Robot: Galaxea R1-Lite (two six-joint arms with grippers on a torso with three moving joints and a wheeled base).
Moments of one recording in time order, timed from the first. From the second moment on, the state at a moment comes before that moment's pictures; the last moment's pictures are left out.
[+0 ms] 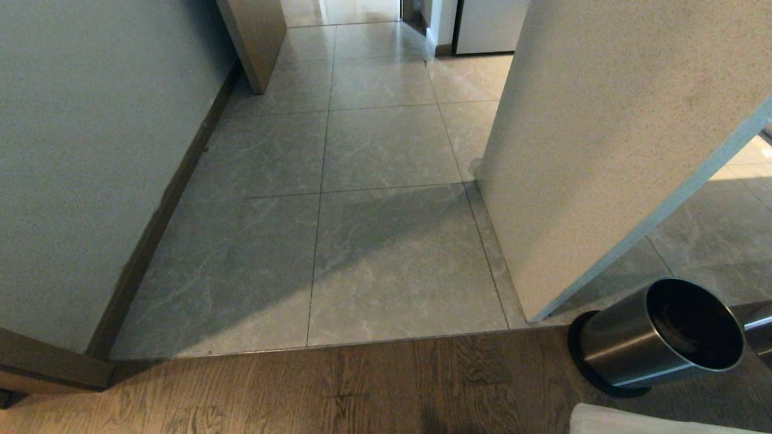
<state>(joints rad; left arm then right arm) 0.00 0.00 0.00 0.00 0.00 0.00 0.00 0.06 0.00 -0.01 0.01 -0.02</state>
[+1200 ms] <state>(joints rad) 0.00 0.00 0.00 0.00 0.00 -0.01 0.00 0.06 0.00 -0.01 0.01 -0.02</state>
